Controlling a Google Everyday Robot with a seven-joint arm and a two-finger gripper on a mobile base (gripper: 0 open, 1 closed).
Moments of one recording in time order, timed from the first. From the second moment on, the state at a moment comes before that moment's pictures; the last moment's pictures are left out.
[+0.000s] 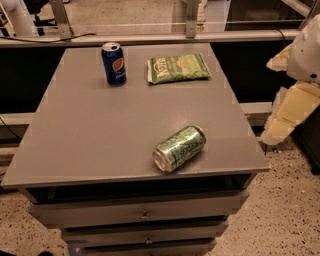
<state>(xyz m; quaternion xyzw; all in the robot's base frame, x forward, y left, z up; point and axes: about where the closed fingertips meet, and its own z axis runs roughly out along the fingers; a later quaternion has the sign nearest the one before) 0.450 -0.207 0.967 -0.58 0.79 0.00 0.18</state>
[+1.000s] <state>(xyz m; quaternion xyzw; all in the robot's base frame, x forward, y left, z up) 0.613 -0.102 0.955 -0.45 0.77 0.24 0.39</state>
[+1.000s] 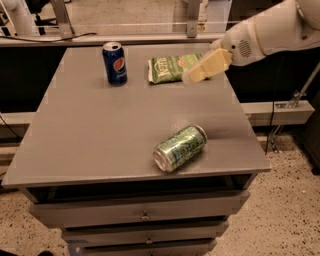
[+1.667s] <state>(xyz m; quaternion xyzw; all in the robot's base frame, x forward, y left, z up) 0.624 -0.098 0.960 -0.44 0.77 0.24 0.41</state>
